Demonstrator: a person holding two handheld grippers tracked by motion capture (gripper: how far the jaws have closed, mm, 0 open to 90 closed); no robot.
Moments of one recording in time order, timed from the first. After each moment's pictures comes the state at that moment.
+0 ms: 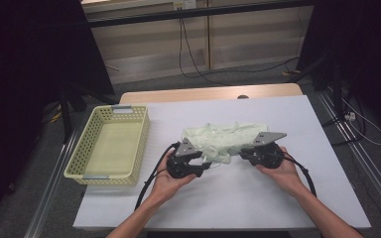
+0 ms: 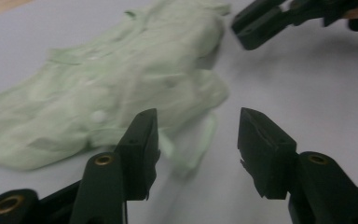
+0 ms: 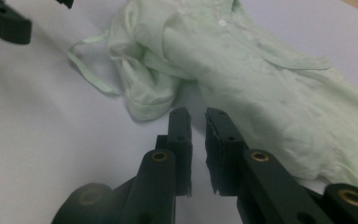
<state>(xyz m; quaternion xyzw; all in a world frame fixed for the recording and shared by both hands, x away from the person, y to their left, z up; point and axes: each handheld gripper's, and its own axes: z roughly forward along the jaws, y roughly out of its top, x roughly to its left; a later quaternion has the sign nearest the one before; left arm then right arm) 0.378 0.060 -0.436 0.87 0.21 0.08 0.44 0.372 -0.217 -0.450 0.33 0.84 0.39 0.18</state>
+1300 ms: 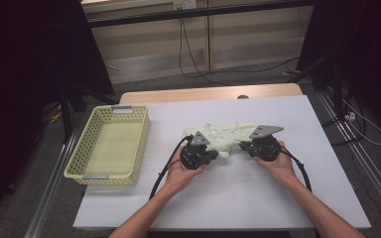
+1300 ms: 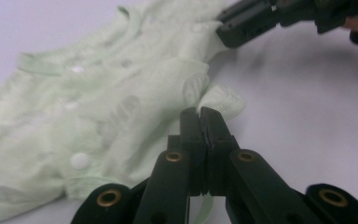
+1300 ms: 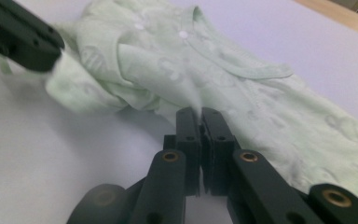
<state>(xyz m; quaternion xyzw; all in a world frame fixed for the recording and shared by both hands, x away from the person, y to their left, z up) 0.406 0.041 -0.431 0.86 0.26 0.08 0.44 0.392 -0.222 -0.448 0.36 0.82 0.39 0.21</state>
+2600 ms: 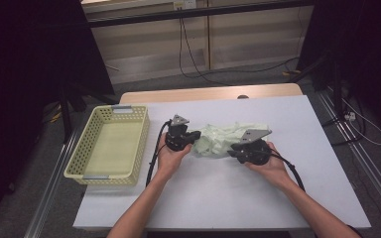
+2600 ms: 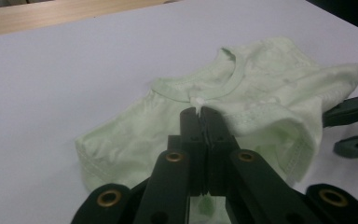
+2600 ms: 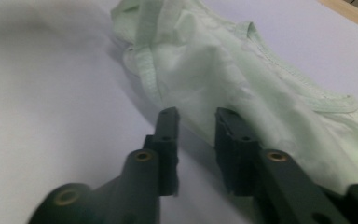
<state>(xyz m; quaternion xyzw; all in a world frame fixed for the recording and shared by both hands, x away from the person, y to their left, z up) 0.458 0.069 -0.432 0.80 0.37 0.11 0.46 0.393 -0.188 -0.452 0.31 0.85 0.39 0.20</state>
